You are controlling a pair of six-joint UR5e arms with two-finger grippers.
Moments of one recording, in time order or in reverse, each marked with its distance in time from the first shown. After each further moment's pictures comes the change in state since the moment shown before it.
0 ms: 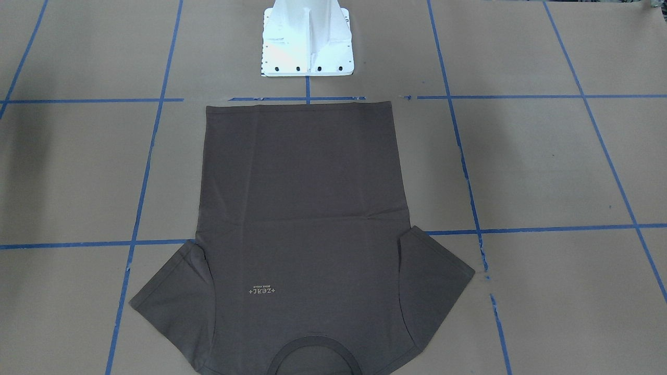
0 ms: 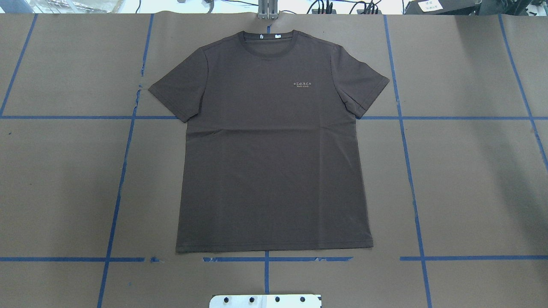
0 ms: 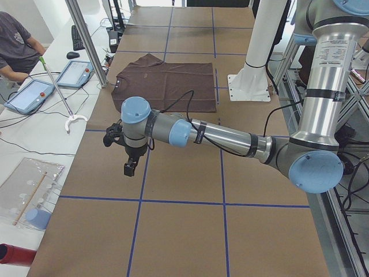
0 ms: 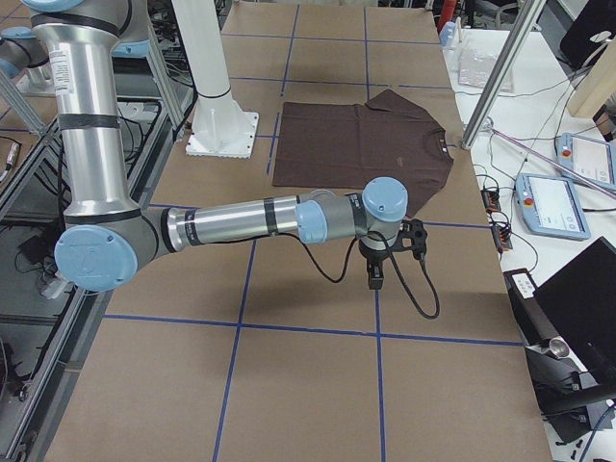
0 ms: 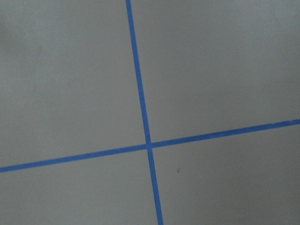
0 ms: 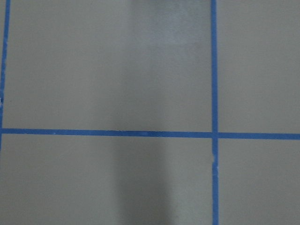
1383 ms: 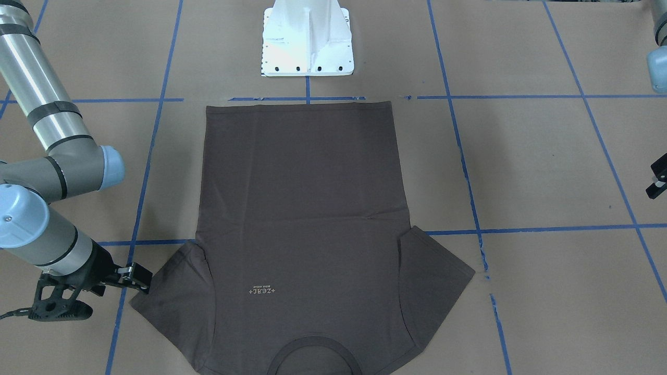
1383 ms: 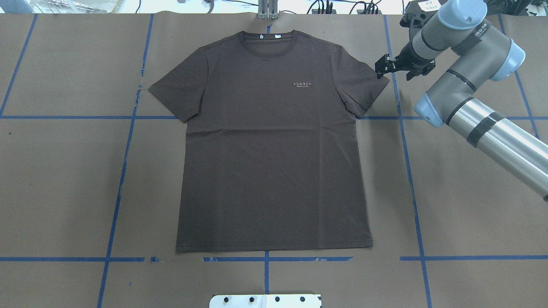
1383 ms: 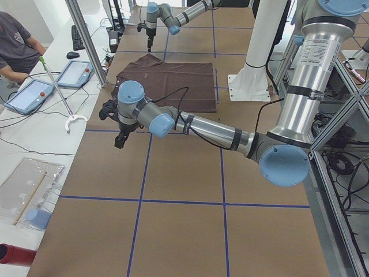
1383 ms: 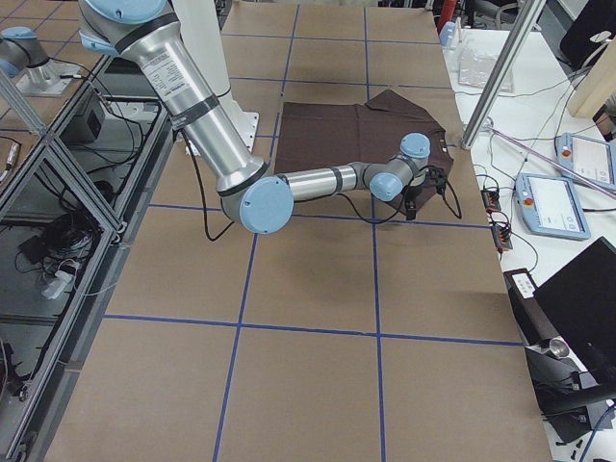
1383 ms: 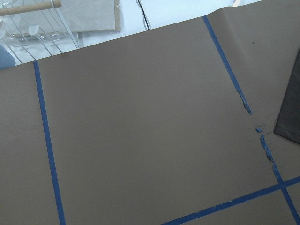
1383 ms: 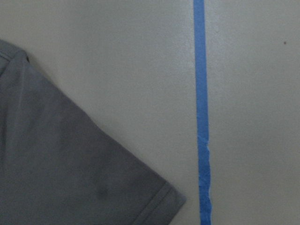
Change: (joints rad) left arm 0.133 -0.109 0.069 -0.220 0.001 -0.269; right arm -0.478 0.543 -0.589 0.501 -0.318 0.712
